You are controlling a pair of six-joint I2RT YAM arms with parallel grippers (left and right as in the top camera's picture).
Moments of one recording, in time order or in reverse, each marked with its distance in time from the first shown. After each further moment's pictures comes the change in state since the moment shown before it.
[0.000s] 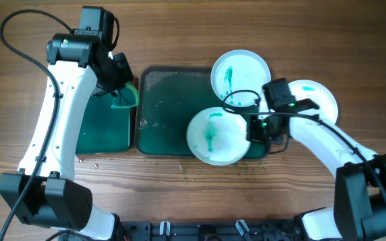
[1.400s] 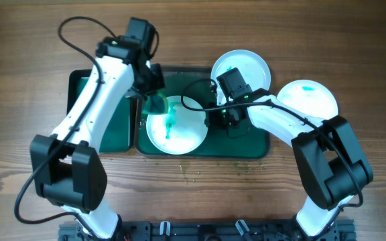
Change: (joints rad) left arm -0.168 0.141 -0.113 0.173 0.089 -0.012; right arm 0.212 0.279 0.205 0.236 -0.111 0.093
